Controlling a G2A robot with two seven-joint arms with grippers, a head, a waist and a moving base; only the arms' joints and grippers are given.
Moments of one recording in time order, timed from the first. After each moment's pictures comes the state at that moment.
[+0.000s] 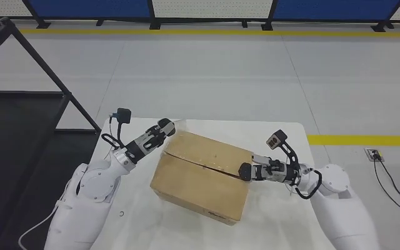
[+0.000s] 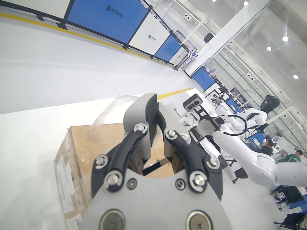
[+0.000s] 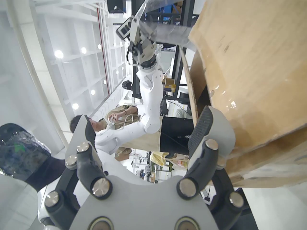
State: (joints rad) left arm 0.82 -1.14 -1.31 -1.46 0.19 -0.50 -0.49; right arm -0.83 -1.17 1.35 -1.26 0.56 -0.15 1.35
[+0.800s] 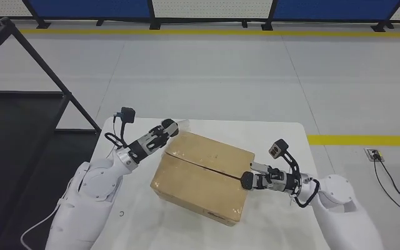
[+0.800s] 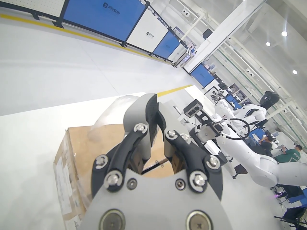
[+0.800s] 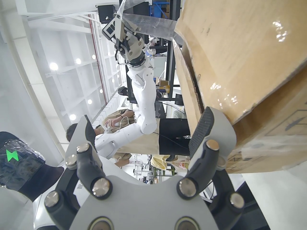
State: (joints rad) left arm 0.81 -1.14 -1.28 -1.46 0.20 -0.51 -0.50; right arm -0.93 -1.14 1.36 -1.37 0.48 -0.06 1.22
